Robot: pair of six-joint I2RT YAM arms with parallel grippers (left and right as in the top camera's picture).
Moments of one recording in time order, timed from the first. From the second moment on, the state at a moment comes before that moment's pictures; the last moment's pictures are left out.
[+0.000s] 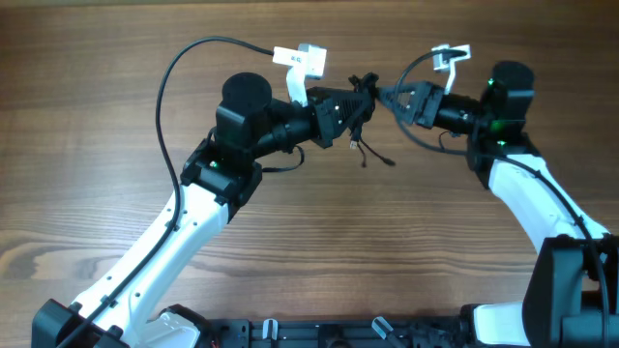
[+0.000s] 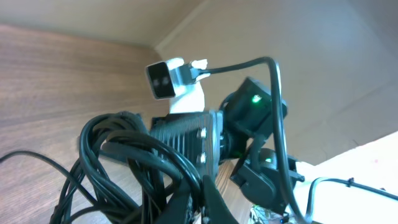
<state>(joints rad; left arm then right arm) -0.51 1.38 1.04 0.19 0.65 -0.71 0.02 1.58 0.88 0.39 -1.16 0.68</state>
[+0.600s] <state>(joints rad) -0.47 1.42 1.02 0.47 0.79 -0.97 -0.11 1.57 0.89 -0.04 -0.69 0.72</state>
